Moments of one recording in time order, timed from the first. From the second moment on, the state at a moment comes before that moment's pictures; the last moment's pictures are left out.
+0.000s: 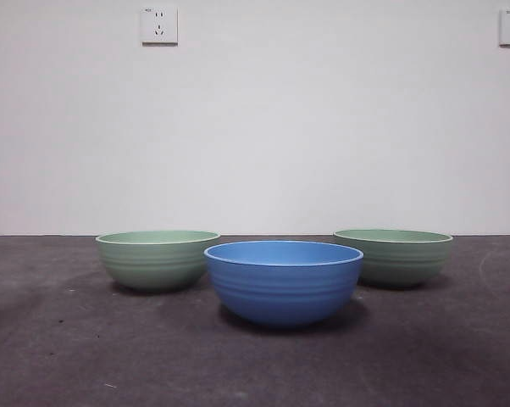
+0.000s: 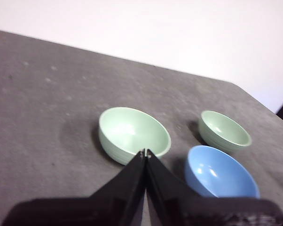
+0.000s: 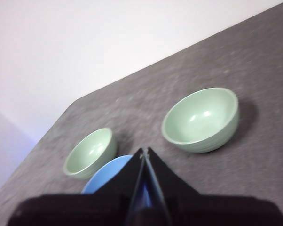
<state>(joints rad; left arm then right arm) 0.05 0.11 0.29 -0.35 0.48 -0.30 0.05 0.14 0.27 -0.26 -0.40 0.47</state>
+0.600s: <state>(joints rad) 0.05 0.36 0.58 -0.63 0.63 -0.10 0.05 0.47 0.65 -0.63 -0.50 0.23</state>
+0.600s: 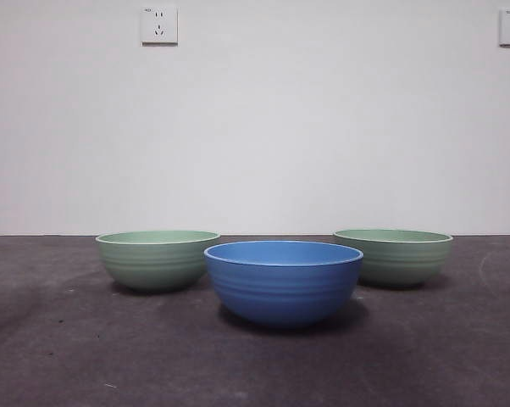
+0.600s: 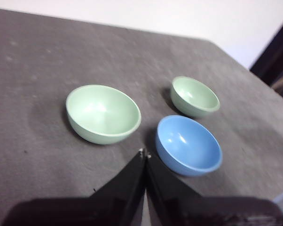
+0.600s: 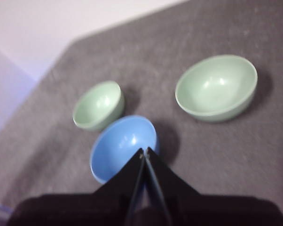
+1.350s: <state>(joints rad) 0.00 0.60 0.79 -0.96 0.68 0.11 0.07 0.77 0.96 -1.09 -0.49 -0.07</state>
